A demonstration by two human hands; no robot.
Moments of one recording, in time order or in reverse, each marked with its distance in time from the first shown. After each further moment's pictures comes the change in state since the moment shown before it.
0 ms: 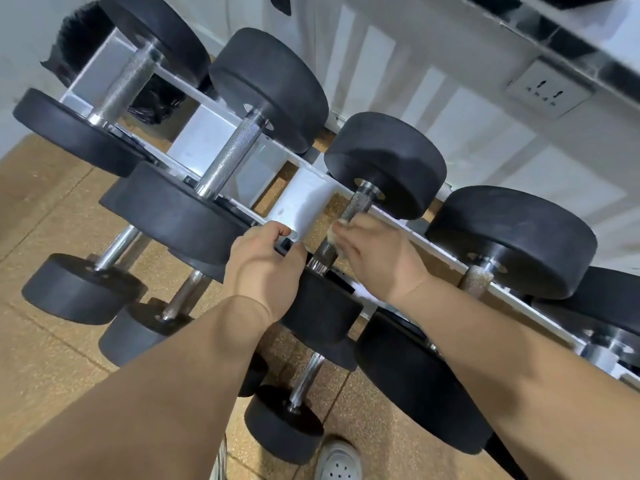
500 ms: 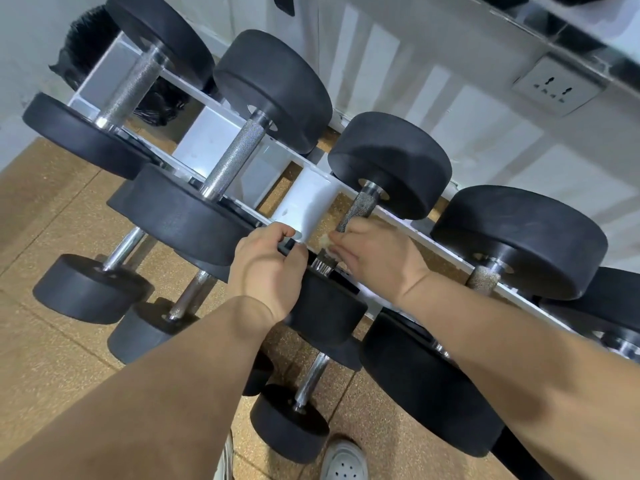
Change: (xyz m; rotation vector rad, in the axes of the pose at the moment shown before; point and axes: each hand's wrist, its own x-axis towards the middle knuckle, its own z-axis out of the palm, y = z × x) left_hand 0.001 -0.001 0.002 -0.017 0.015 -0.008; right_hand 0.004 0.005 0.007 -0.037 0.034 -0.151
